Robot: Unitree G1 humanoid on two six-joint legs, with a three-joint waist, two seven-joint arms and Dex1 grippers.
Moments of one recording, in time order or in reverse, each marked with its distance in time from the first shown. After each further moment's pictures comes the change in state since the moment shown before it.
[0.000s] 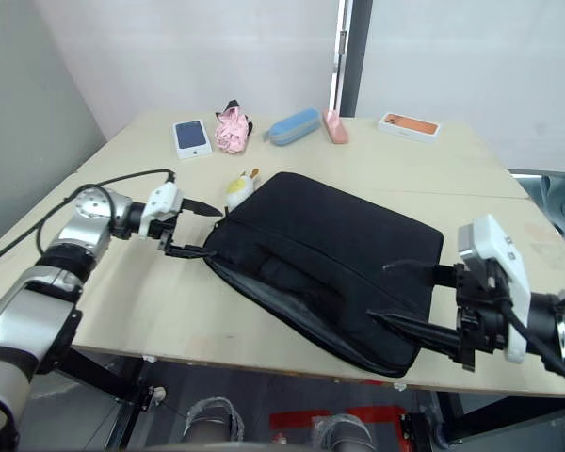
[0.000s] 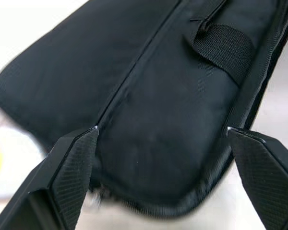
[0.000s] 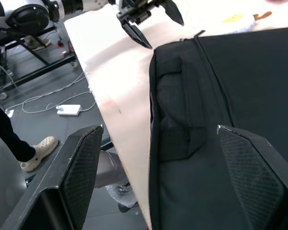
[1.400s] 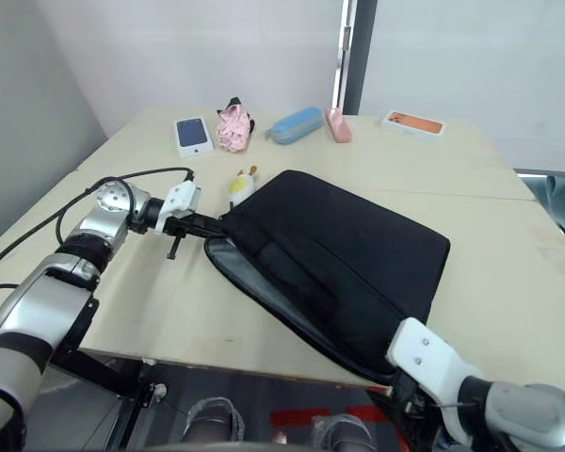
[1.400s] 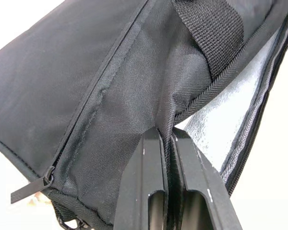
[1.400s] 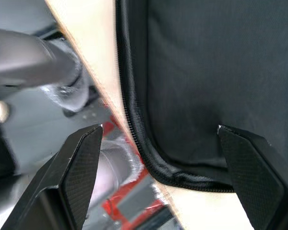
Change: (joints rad) left arm -0.051 0.009 -0.084 -0.017 -0.044 0.017 -0.004; right arm 0.466 -0.100 0.635 -0.150 -0.754 -0.453 -0.441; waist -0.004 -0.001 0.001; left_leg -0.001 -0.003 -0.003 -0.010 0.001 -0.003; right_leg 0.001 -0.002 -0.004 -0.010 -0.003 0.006
